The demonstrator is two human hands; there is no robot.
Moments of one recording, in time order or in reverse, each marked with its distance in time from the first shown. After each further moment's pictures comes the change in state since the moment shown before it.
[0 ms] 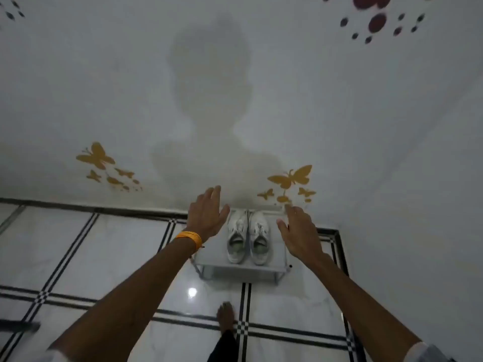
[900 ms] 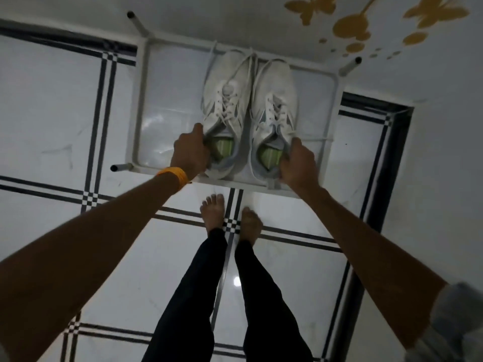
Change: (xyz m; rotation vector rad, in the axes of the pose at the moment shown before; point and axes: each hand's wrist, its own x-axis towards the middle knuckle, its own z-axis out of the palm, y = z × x) left_hand 0.146 -0.175 0.476 -0.155 -0.422 -0.407; right_hand 0.206 0.210 0.411 0.053 -0.370 0.345
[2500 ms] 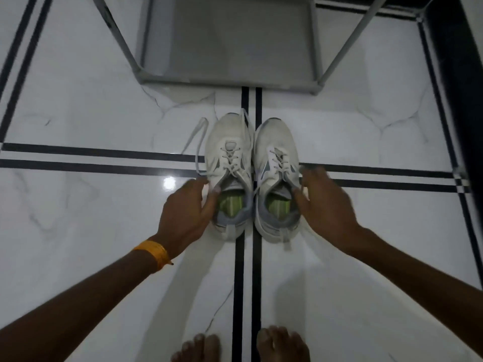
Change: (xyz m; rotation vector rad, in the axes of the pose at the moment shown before) left_hand -0.160 -0.332 0.405 -0.082 0.251 0.467; right_hand -0.187 0.251 0.416 -0.208 0.245 -0.203
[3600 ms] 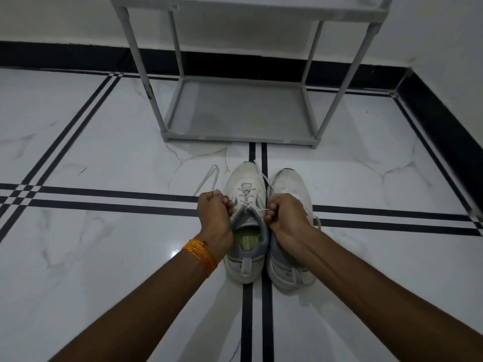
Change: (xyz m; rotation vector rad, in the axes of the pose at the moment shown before) left_hand 0.052 0.049 0.031 -1.357 0.343 -0.655; right_hand 0.047 -0.068 0.046 1.671 0.000 0.583
